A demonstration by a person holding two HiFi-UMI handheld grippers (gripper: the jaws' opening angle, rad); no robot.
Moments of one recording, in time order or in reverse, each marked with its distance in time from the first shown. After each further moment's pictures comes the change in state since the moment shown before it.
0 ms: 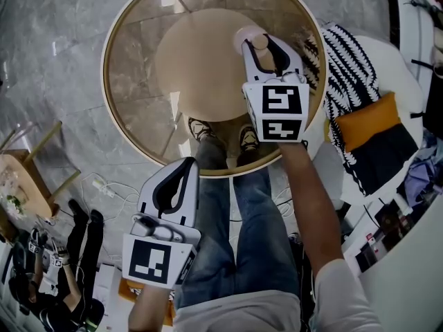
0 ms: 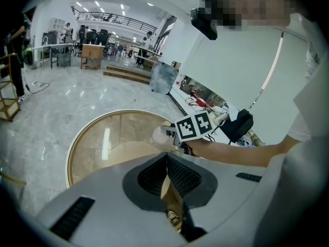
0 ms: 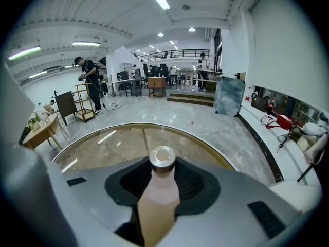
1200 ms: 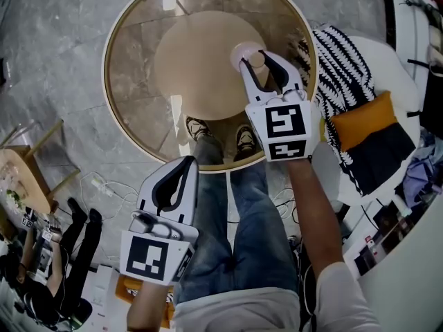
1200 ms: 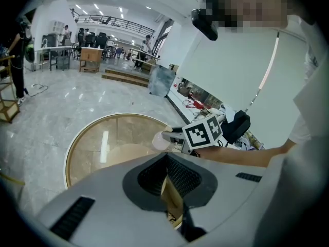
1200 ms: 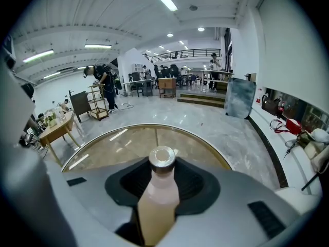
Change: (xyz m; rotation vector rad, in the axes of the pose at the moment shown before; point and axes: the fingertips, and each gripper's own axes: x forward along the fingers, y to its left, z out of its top) left arm -0.015 -0.029 0.004 0.013 -0.030 -0.011; right arm -0.056 0.011 -0.003 -0.064 -0.002 0.116
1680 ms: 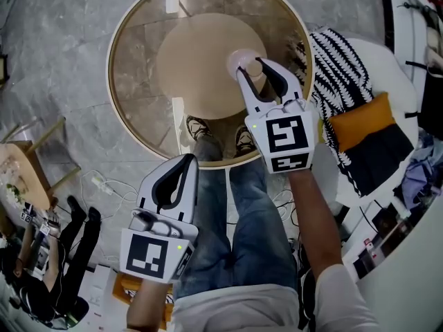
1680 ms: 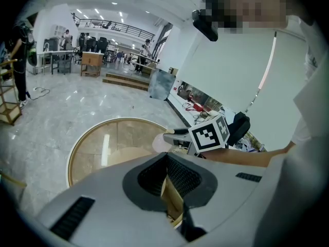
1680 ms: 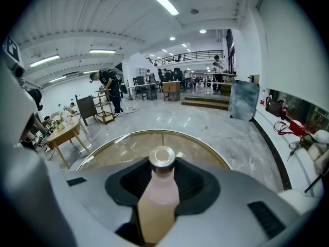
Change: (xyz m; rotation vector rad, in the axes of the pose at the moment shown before) left arm -0.014 -0.010 0.007 0.009 -0.038 0.014; right arm -0.032 0.019 0.016 -0.008 -0.031 0.054
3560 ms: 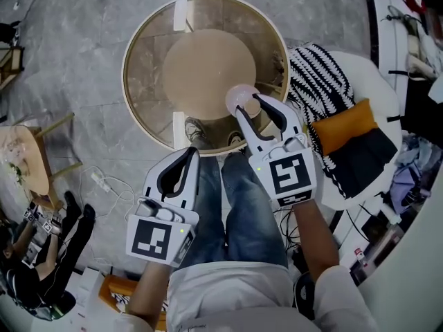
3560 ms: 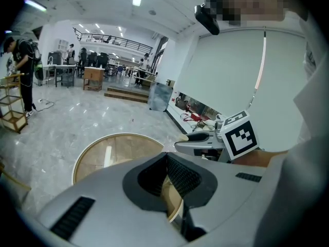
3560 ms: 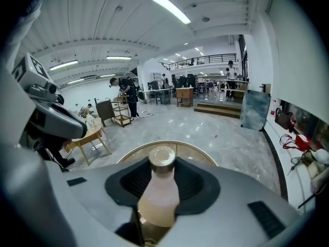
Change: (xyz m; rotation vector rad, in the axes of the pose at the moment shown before) left arm -0.059 -0.079 0.035 0.058 -0.122 0.033; right arm -0.155 0.032 0.046 -0.085 -0.033 0.137
